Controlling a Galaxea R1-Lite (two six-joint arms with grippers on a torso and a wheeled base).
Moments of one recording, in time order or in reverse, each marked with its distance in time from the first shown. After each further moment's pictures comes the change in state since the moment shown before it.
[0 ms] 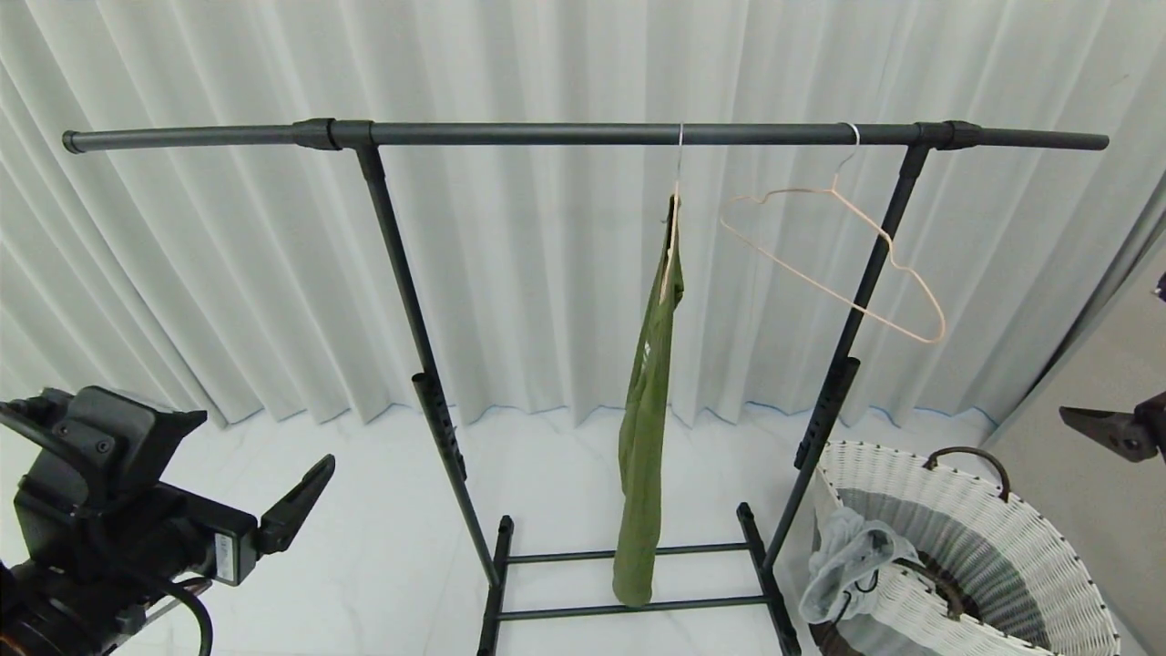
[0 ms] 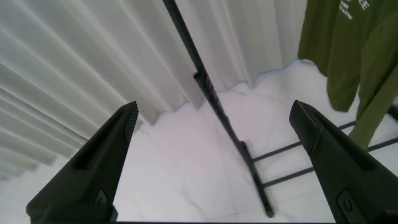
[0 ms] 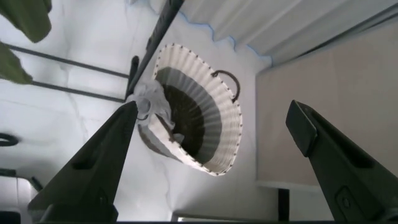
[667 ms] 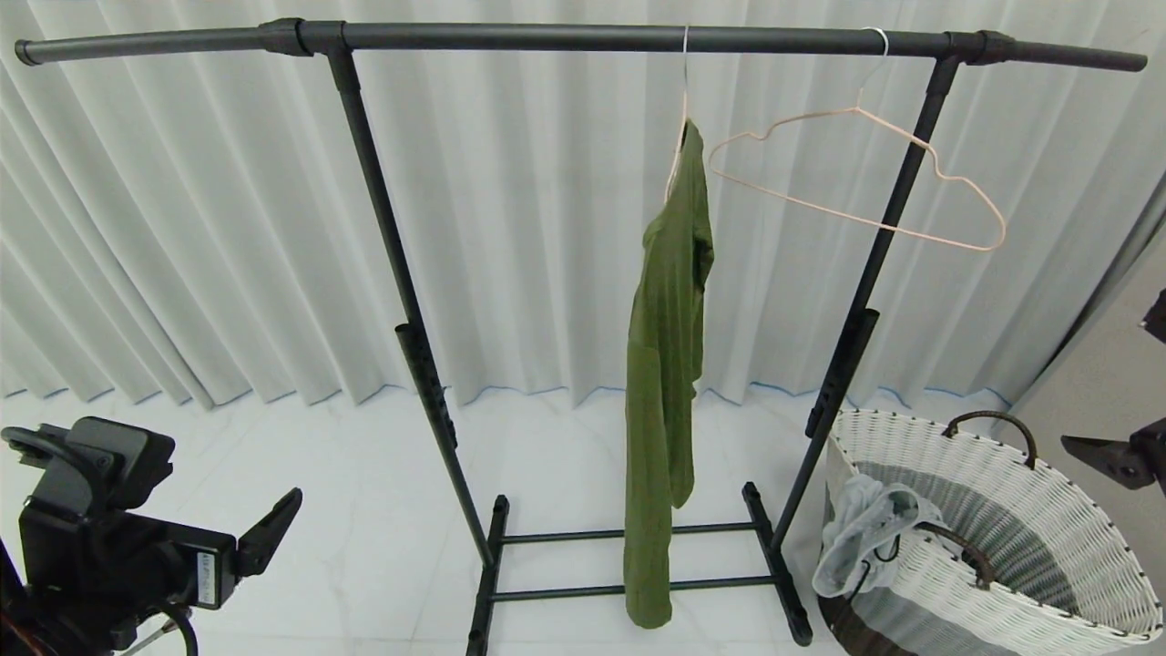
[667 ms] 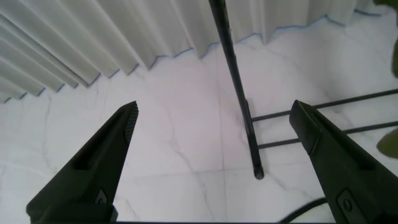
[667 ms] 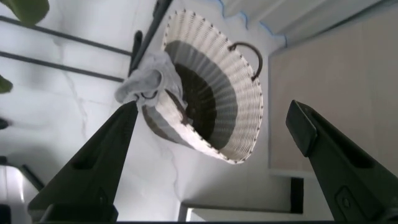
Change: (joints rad) left arm 0.124 0.039 0.048 0.045 0.010 -0.073; right arm -0.037 0.006 0.056 -0.003 0.000 0.001
